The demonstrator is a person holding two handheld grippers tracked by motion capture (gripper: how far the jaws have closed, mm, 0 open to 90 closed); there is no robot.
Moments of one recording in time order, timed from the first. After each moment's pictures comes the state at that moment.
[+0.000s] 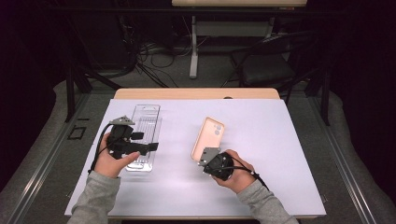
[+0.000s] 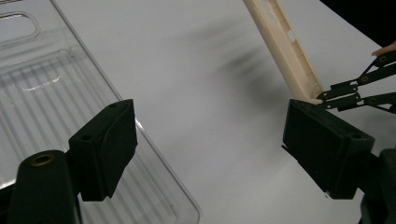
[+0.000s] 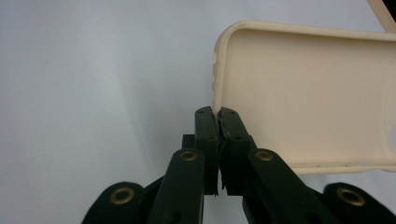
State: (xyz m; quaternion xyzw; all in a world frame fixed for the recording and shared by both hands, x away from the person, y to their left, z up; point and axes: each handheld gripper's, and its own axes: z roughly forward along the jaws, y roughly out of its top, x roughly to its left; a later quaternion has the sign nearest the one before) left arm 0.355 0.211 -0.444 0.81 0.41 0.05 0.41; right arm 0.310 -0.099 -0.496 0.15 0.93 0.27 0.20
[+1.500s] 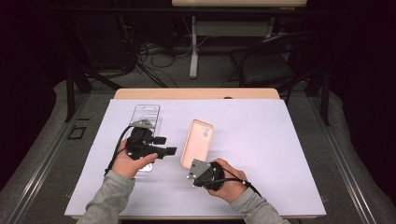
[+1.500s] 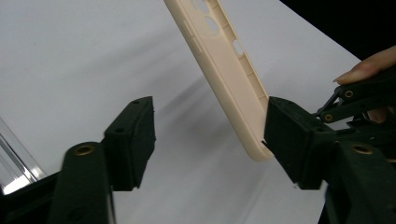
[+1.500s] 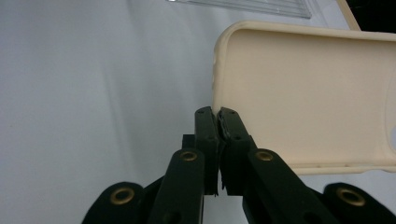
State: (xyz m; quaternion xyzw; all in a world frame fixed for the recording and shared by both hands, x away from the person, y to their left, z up) left arm 0.356 0.163 -0.450 0.83 0.36 0.00 0.43; right arm 0.281 -0.073 -0.496 0.09 0.92 0.29 0.24
